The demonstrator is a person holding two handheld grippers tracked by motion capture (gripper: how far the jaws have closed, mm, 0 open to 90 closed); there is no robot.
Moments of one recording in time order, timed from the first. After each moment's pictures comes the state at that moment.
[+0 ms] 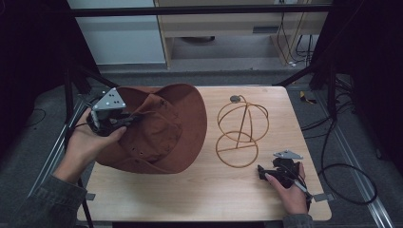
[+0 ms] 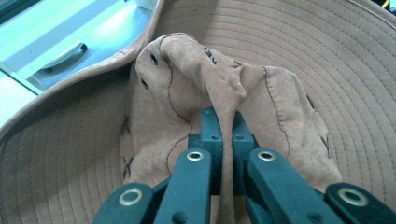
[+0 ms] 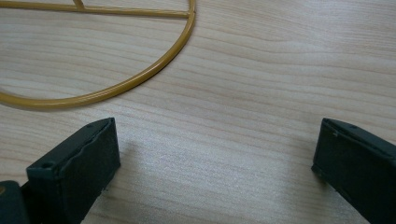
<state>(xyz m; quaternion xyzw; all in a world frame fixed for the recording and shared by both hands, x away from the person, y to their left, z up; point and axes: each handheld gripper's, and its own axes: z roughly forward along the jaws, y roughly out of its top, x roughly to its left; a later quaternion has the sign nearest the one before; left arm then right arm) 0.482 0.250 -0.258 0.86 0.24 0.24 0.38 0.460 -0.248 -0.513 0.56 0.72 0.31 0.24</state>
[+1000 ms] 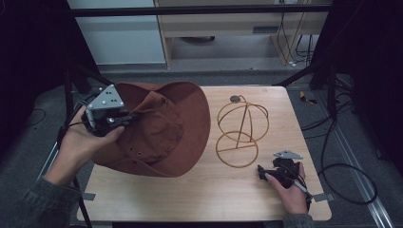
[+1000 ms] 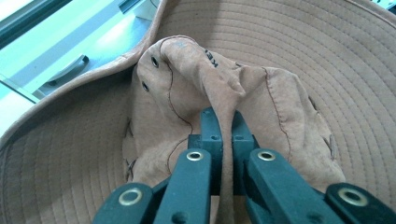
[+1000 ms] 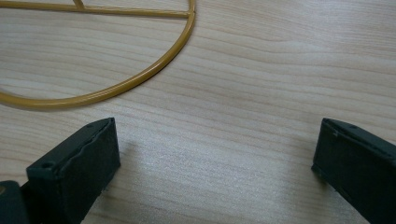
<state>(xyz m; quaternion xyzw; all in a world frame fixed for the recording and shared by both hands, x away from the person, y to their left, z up) 0.465 0.238 -0.227 0.87 0.22 0.25 0.37 0.460 -0.248 -0.513 0.56 0.72 0.31 0.24</state>
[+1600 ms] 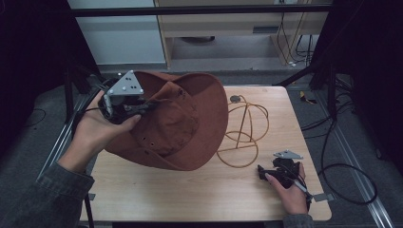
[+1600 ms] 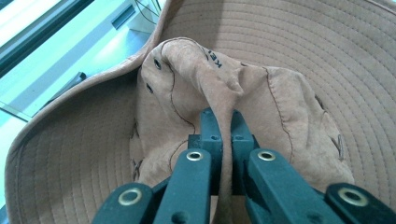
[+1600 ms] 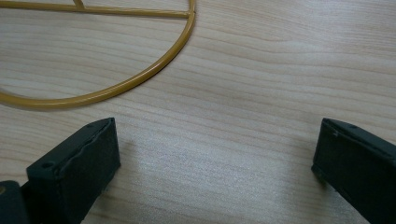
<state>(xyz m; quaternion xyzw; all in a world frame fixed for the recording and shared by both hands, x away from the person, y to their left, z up) 0.475 0.197 -0.201 0.87 0.19 0.26 0.37 0.460 -0.248 -0.513 0.57 0.72 0.31 0.24</state>
